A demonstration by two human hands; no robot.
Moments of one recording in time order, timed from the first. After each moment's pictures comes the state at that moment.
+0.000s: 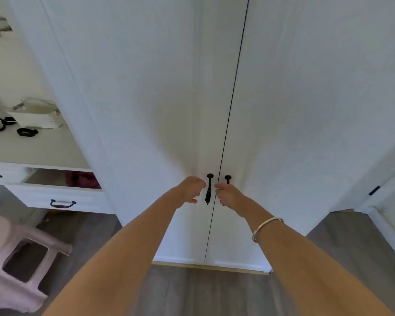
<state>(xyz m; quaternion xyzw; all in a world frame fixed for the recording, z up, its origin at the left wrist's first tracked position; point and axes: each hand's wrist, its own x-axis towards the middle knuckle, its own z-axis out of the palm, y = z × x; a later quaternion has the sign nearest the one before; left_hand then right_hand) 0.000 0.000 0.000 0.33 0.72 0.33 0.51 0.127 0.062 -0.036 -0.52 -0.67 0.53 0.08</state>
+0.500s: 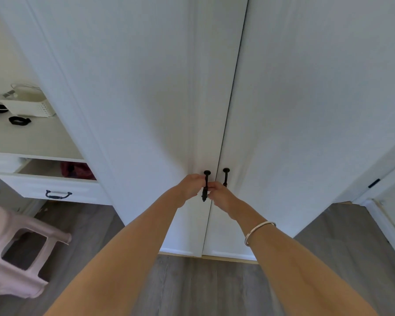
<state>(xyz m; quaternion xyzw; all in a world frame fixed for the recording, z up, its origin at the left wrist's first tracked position) 0.009 0.003 -0.023 0.33 0.70 0.36 0.52 0.124 0.041 -0.038 -0.49 -0.67 0.55 0.09</state>
